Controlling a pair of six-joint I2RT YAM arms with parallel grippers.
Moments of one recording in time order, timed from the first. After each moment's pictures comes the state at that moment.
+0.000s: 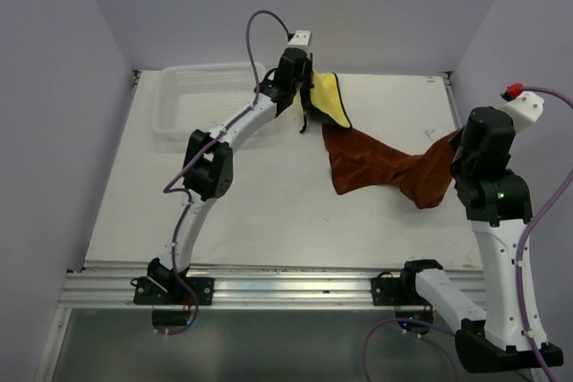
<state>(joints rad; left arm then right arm) -0.56 2.44 2.27 -0.17 -0.21 -0.29 0.08 0.90 1.34 -0.80 0.67 0.40</state>
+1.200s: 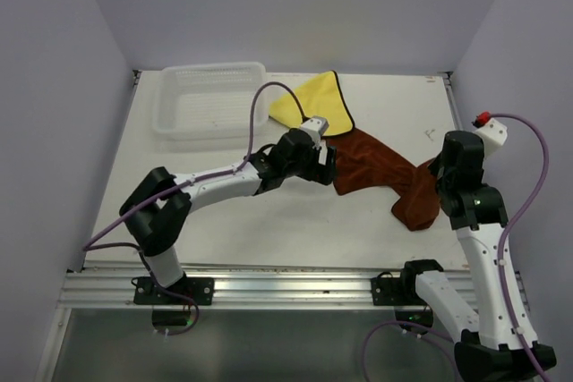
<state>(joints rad) -0.86 1.73 1.17 0.01 -0.03 -0.45 0.08 0.81 1.03 -0.77 0.54 0.51</state>
